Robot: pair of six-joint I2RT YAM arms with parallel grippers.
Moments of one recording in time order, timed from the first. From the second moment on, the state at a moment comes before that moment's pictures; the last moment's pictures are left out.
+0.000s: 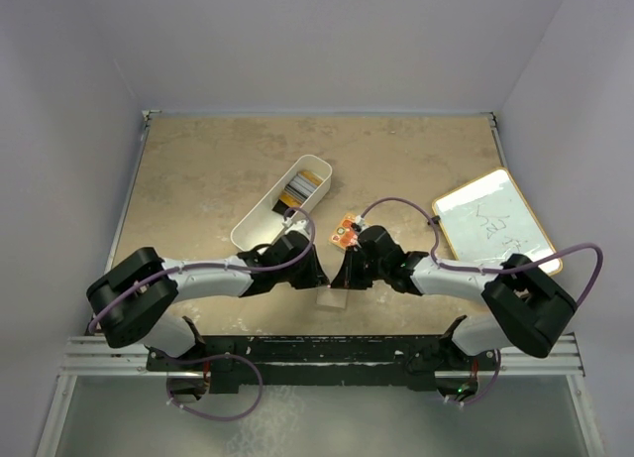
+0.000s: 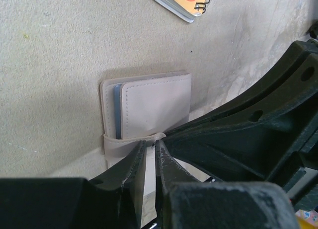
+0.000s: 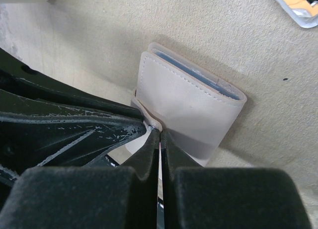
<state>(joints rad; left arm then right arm) -0.94 1.47 0.62 0.08 0.02 -0.98 0.80 1.39 0.52 0.05 -0.22 0.86</state>
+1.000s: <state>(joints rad) -0.93 1.57 0.75 -0.07 0.07 -0.92 0.79 1.49 0.64 -0.10 -0.23 0.79</state>
